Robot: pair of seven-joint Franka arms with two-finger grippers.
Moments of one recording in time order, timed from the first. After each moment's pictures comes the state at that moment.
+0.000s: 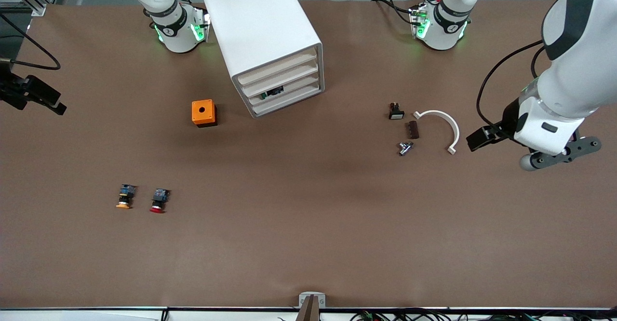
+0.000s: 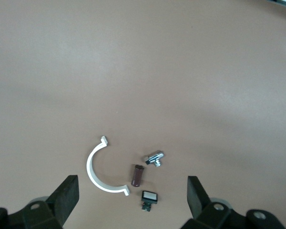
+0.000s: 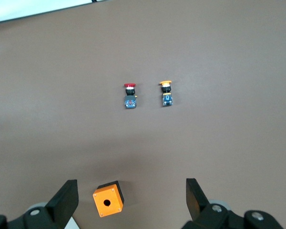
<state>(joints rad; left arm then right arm) -0.13 0.24 -0.09 -1.37 0.02 1.59 -0.48 -0.04 -0.07 -0.02 -1.64 0.04 1.66 0.11</state>
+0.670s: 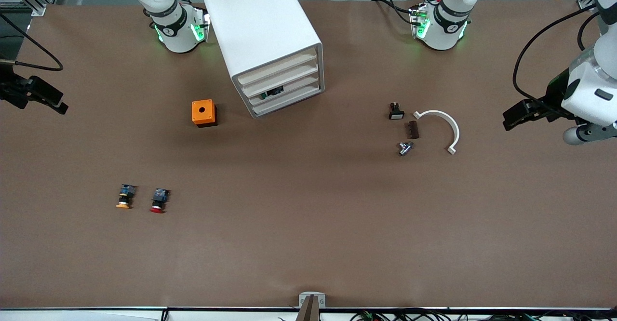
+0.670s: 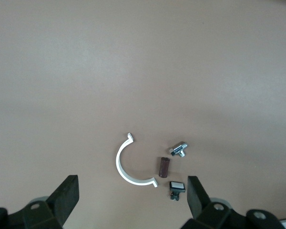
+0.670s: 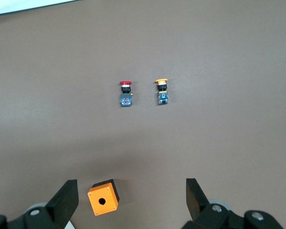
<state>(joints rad) -0.11 0.12 -0.04 -1.42 0.02 1.54 -0.30 -0.04 -0.06 -0.01 -1.64 0.01 1.66 0.11</state>
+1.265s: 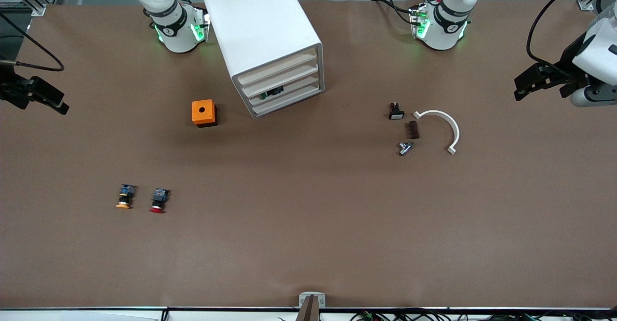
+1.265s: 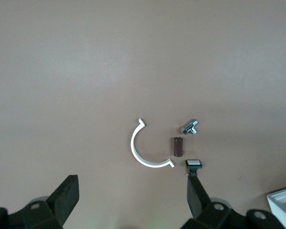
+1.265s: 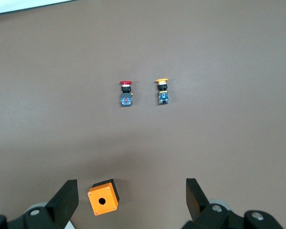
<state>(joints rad) -0.09 -0.01 -0.03 -1.53 0.02 1.50 -0.13 -0.04 -0.06 -0.01 -1.64 0.01 1.66 0.11</state>
